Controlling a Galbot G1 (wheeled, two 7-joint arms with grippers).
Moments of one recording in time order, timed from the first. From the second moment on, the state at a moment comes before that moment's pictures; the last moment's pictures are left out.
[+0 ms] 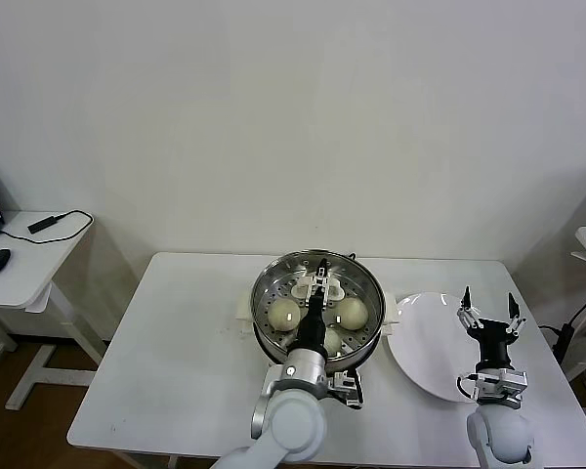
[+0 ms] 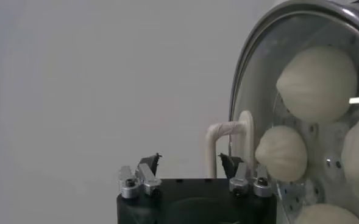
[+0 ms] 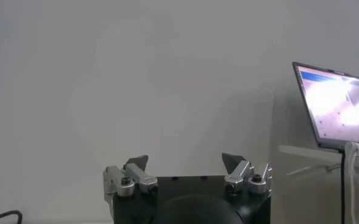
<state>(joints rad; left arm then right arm) 0.95 -1.40 0.30 -1.87 1.56 0.64 0.32 -1.26 1.25 0.67 1.57 0.22 0.30 0.20</state>
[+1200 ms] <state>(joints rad) 1.13 -1.25 -0.31 -1.90 0.28 0.20 -0.04 -1.33 1.21 0.65 1.60 0.39 0.27 0.10</state>
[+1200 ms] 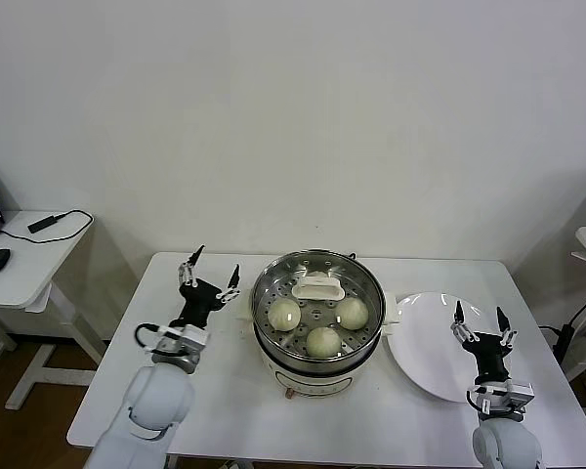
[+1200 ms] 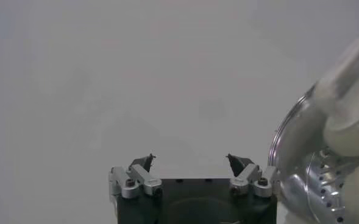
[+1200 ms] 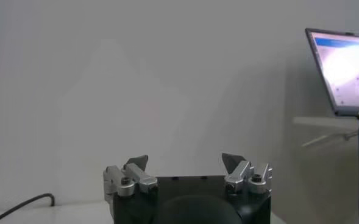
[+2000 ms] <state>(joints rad) 1.25 -1.26 -0.47 -1.80 -0.05 -0.03 0.02 -1.39 1.22 0.63 1.62 0.43 0.30 0.05</state>
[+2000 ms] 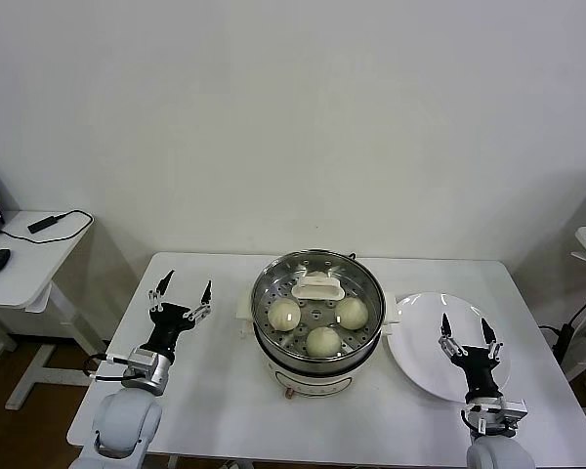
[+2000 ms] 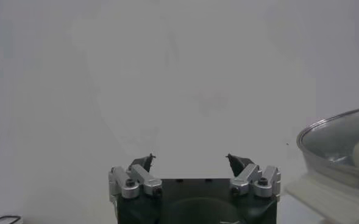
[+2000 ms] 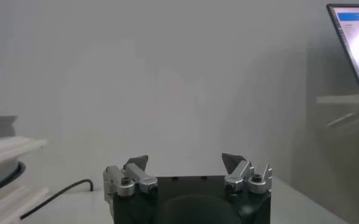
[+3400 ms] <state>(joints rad) 1.32 -1.27 -0.48 -1.80 -0.08 -0.10 0.04 -1.43 1.23 0.64 1.64 0.42 0.32 0.02</state>
